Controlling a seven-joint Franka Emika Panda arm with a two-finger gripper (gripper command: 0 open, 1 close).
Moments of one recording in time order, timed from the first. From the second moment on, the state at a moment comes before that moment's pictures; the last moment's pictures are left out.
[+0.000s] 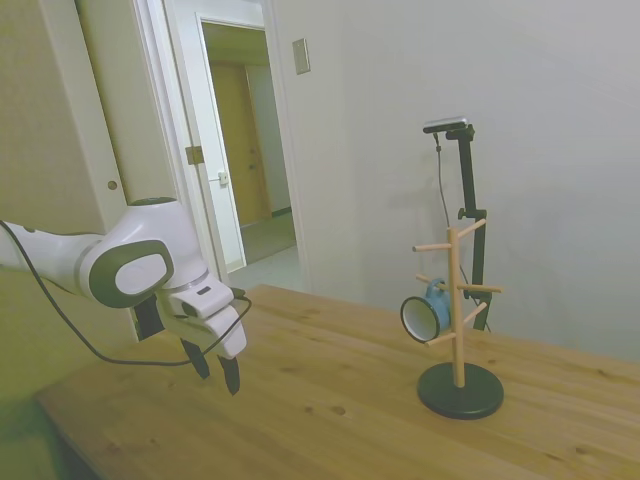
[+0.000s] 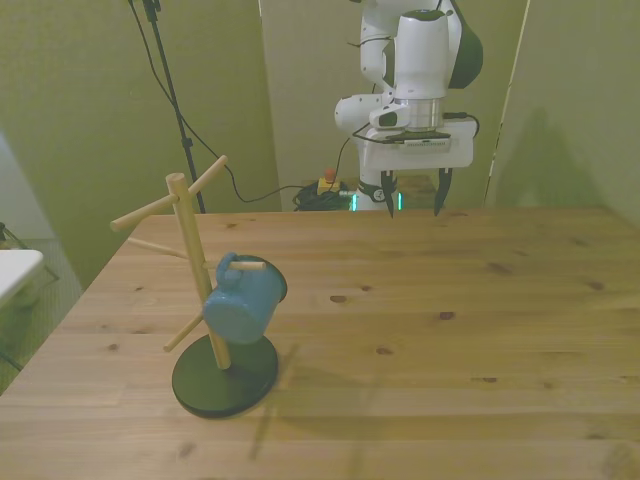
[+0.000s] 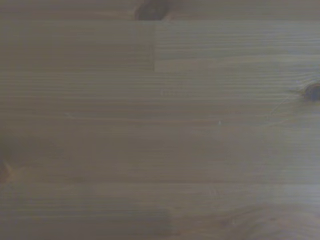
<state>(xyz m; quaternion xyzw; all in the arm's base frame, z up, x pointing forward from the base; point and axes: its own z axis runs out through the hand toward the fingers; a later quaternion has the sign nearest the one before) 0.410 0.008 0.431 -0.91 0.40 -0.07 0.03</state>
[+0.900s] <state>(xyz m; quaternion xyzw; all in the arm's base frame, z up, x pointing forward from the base) 0.538 -0.101 0.492 -0.86 0.46 -0.23 0.04</state>
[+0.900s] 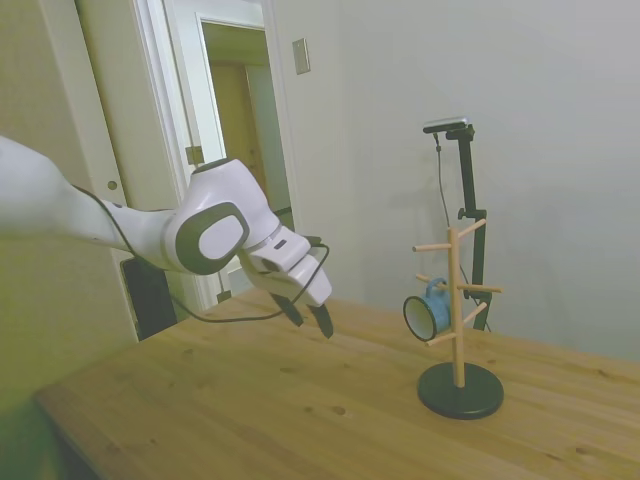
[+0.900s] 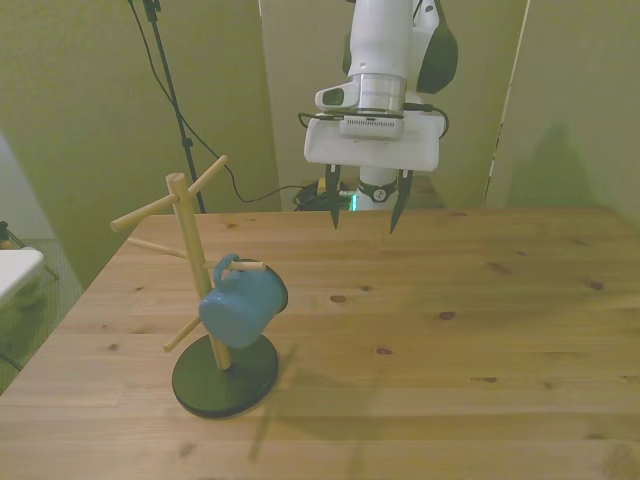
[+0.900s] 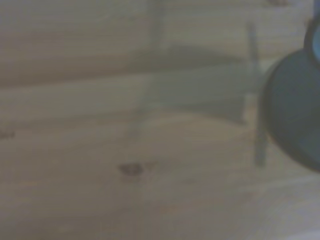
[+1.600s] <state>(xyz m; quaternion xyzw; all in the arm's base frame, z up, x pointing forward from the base) 0.589 -0.141 0.477 -0.80 0.48 -0.35 0.02</state>
